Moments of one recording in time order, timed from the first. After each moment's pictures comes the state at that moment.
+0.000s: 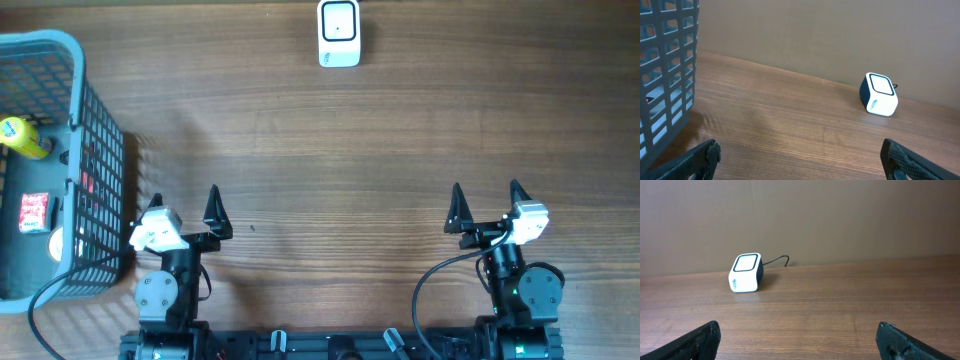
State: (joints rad) left arm -0.04 0.01 0.01 -0.06 -0.09 -0.24; right arm 0.01 0.01 0.01 0.00 -0.08 0.12
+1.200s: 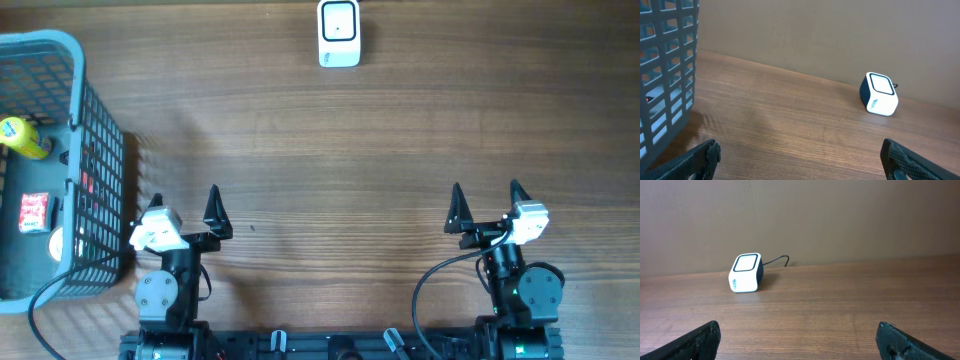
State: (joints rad) left arm -0.04 0.02 0.01 -0.06 -0.09 -0.25; right arm 0.01 0.01 0.01 0.00 -0.08 0.12
